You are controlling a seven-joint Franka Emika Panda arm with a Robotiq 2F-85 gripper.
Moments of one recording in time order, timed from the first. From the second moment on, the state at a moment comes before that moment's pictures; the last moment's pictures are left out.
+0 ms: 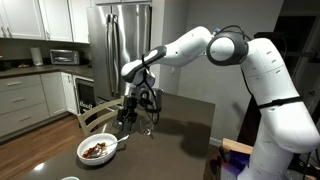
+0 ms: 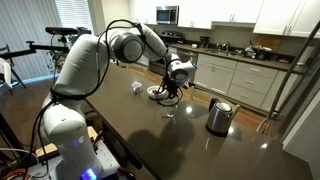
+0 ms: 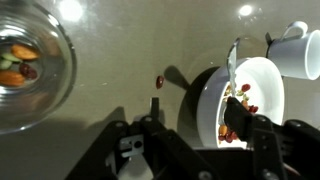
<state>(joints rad) -0.06 0.58 0.03 -1.66 0.58 1.94 -0.31</state>
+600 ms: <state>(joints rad) -0.06 0.48 0.02 -1.57 0.33 1.93 -0.23</state>
